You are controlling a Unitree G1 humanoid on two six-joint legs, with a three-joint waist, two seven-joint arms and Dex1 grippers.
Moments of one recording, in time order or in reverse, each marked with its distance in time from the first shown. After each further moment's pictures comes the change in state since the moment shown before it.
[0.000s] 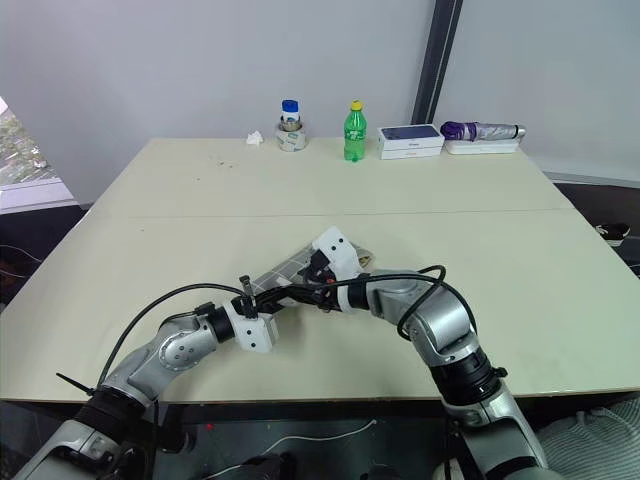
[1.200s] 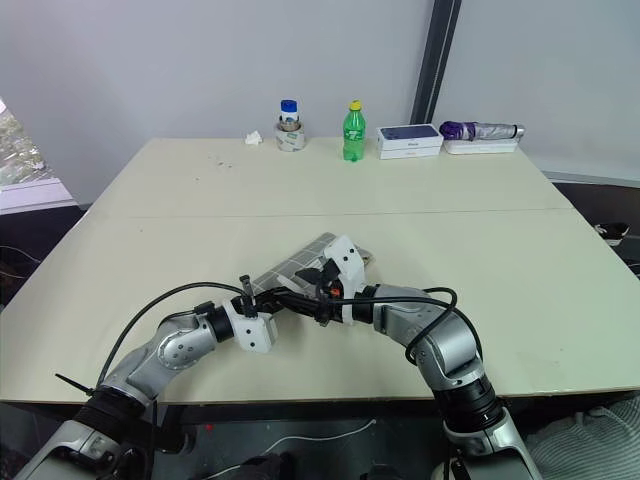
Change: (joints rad) left arm 0.003 -0.004 0.016 -0.005 -0.015 0.003 -0.035; right arm 0.145 0.047 -0.049 -0.037 0.068 -0.153 0.054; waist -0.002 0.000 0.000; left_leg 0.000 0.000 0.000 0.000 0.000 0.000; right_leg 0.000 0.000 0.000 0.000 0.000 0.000
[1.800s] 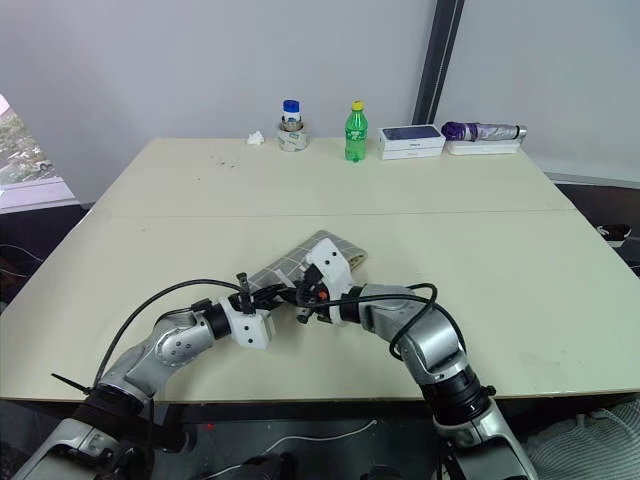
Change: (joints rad) left arm -0.009 -0.001 0.017 0.011 0.014 -0.003 -0.009; right arm -0.033 0.030 0.048 0.041 -0.065 0.027 -0.036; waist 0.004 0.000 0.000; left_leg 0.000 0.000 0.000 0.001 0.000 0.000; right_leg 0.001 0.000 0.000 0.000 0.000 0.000
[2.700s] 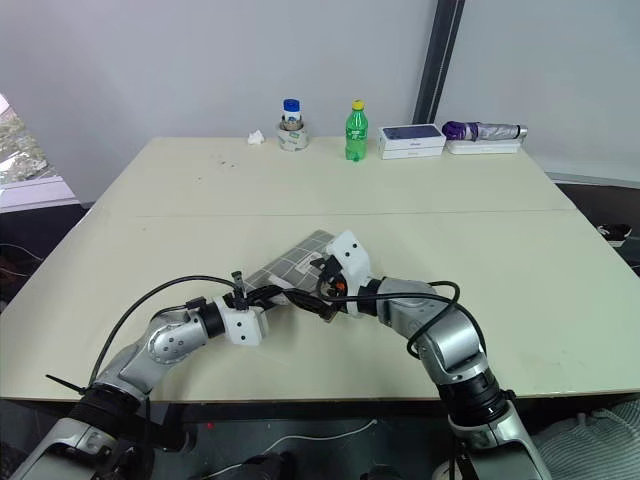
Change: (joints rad) left arm -0.003 0.007 0.030 0.026 -0.042 -0.023 -0.063; right arm -0.009 -0.039 -0.039 -0.034 -0.022 -0.016 -0.019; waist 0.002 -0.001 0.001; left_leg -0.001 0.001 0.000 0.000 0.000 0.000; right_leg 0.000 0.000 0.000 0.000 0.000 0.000
